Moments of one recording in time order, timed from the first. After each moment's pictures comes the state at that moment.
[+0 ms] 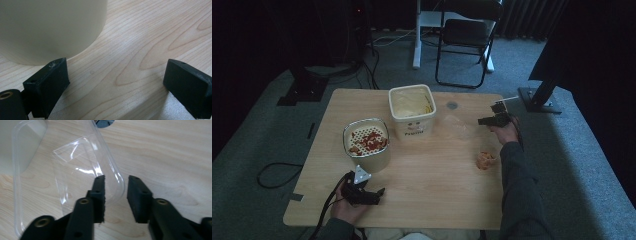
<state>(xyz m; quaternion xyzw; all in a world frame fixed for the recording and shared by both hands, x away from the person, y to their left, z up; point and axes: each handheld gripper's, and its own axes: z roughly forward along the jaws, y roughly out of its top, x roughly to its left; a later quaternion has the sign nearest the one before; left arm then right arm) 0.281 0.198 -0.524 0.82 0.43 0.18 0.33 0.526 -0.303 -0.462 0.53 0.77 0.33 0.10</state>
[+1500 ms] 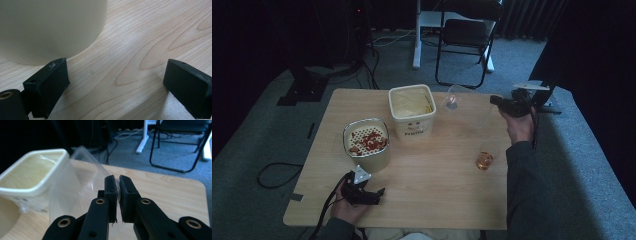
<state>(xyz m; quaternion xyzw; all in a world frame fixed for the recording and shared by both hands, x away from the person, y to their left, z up) 0.281 0.198 -0.524 0.82 0.43 0.18 0.33 0.462 -0.304 -0.352 0.50 0.69 0.48 0.20</state>
